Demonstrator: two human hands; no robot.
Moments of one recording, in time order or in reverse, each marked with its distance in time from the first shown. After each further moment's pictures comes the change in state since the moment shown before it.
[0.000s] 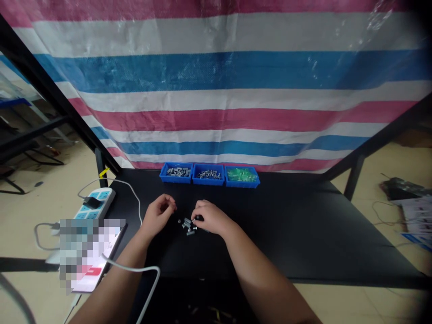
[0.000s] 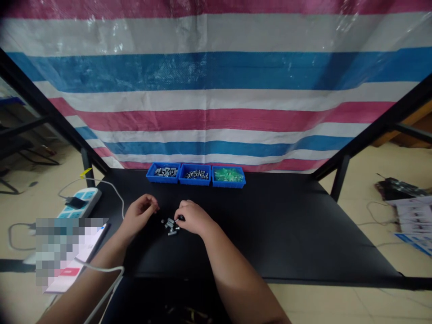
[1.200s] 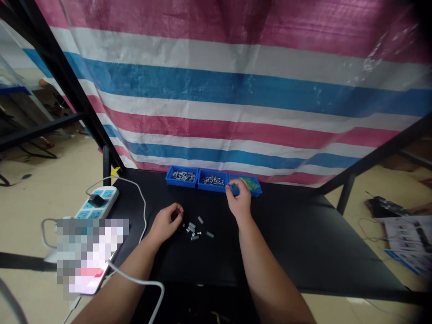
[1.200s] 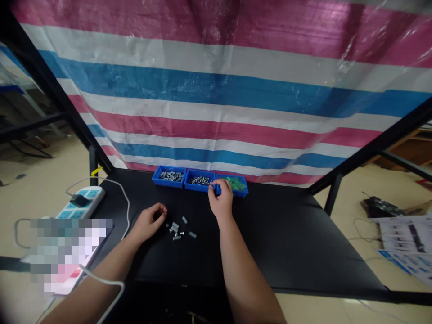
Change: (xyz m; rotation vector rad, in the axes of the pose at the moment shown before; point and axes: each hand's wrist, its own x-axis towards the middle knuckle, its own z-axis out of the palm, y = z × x) left_hand -0.007 -0.021 0.005 0.296 -0.060 0.101; right_hand 0.011 0.023 -0.062 -0.070 0.981 0.114
